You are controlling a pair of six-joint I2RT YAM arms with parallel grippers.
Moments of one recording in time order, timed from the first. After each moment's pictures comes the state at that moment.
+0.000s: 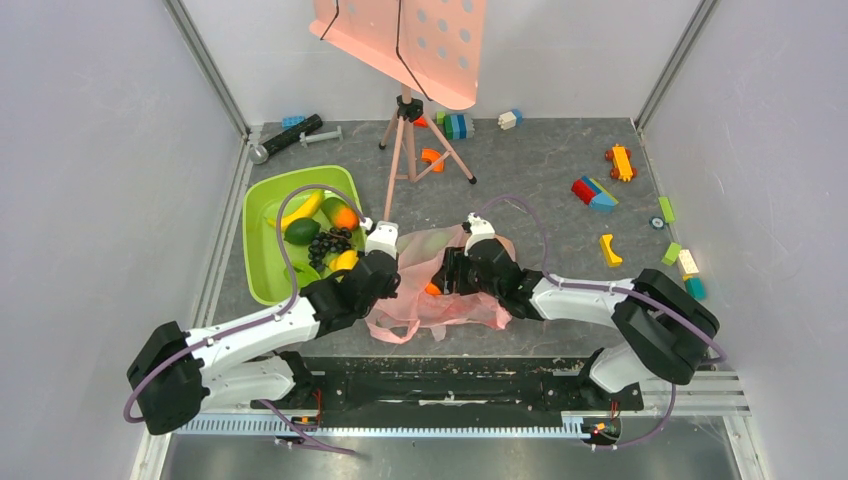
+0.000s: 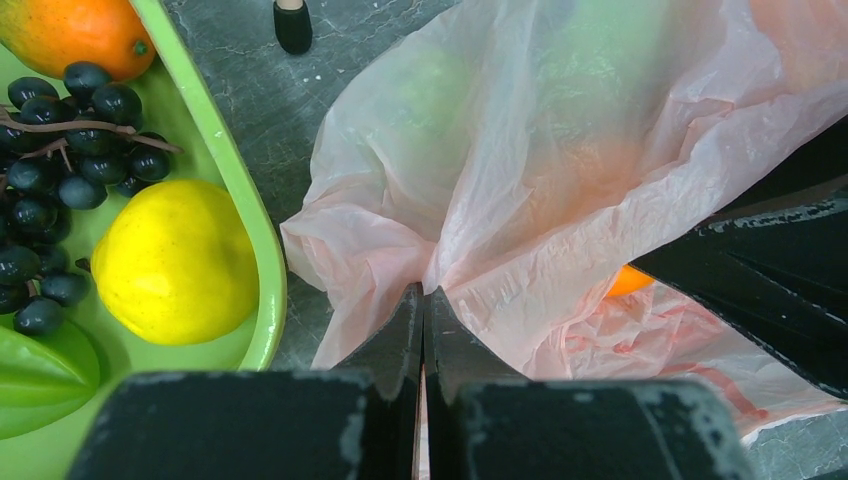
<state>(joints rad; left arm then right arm) -0.91 1.09 0.60 -0.20 -0.52 -0.43 0.85 1.47 0.61 0.28 0.08 0.63</state>
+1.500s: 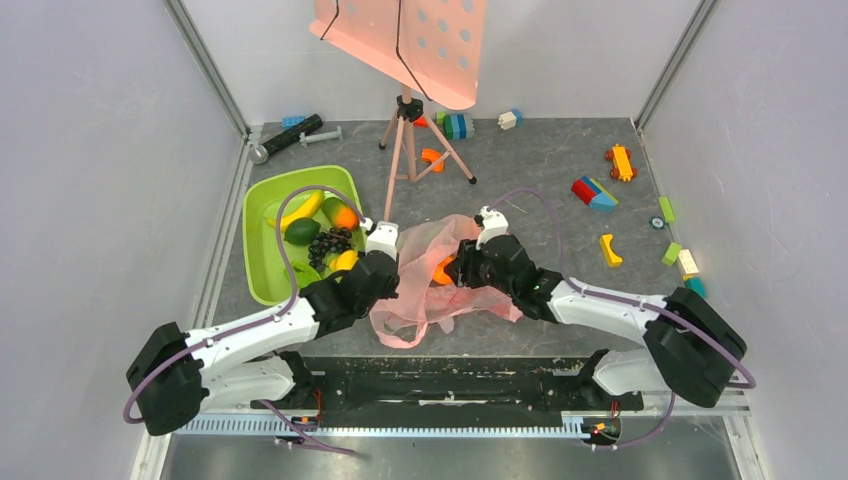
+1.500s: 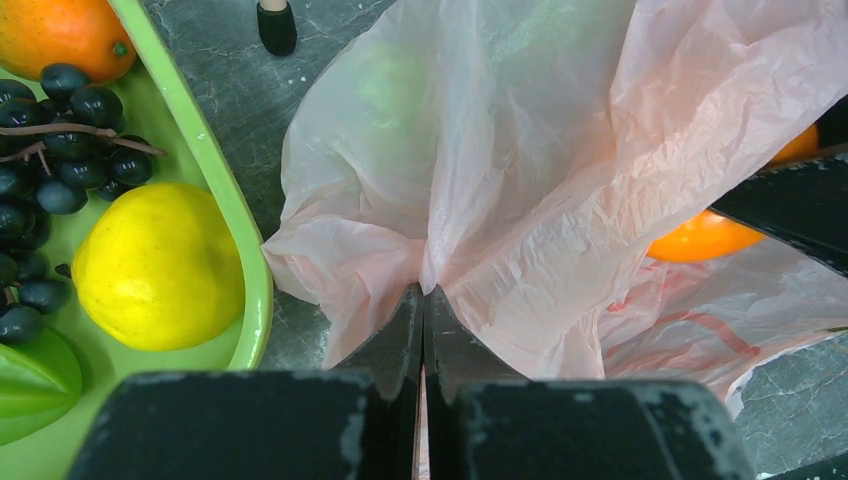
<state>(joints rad) -0.91 1.08 0.59 -0.18 -0.50 -0.43 0.81 1.34 0.58 0.26 0.11 0.56</state>
